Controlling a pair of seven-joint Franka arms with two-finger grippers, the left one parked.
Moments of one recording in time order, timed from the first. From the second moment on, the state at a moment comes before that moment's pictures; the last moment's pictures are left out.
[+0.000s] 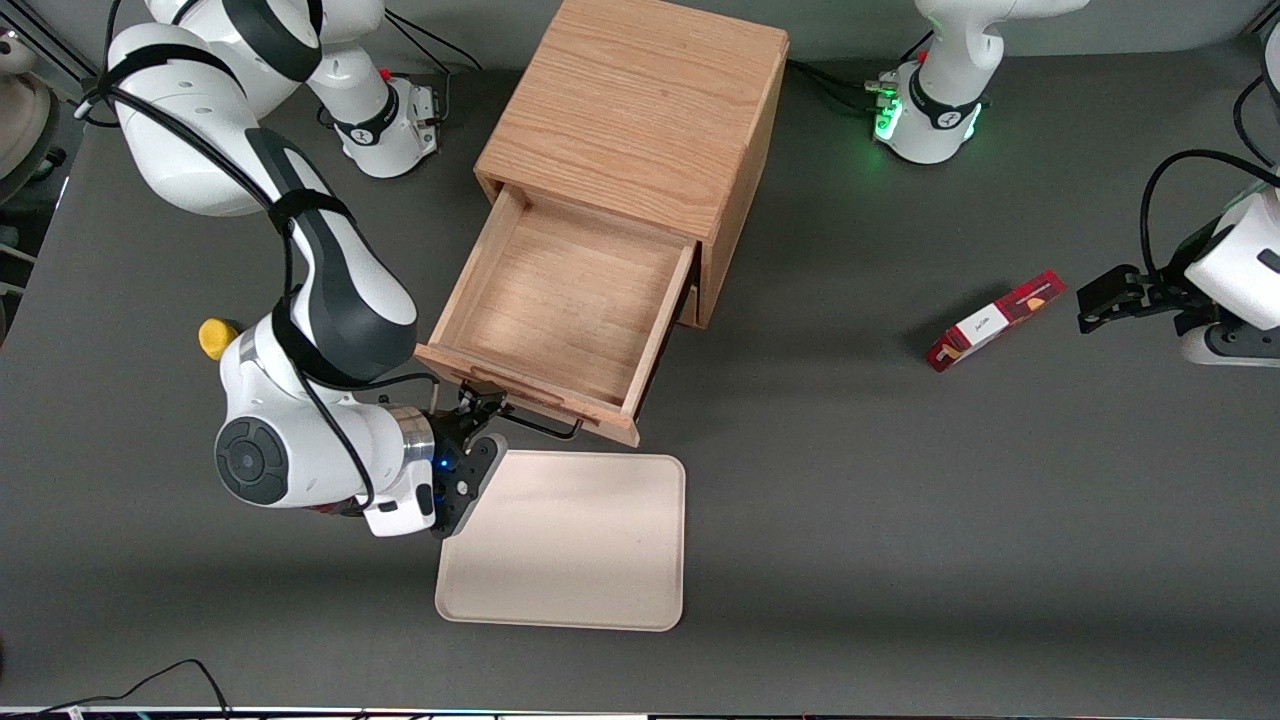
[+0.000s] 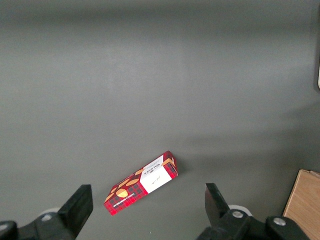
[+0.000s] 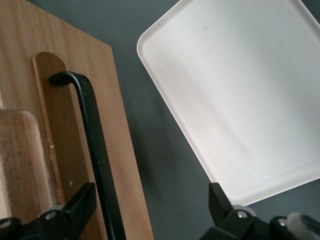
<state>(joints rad) 0.08 0.85 0.44 -0.96 0.03 1.61 -0.53</state>
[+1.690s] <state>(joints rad) 0.09 0.84 0.46 -1.04 0.08 1.62 -0.51</state>
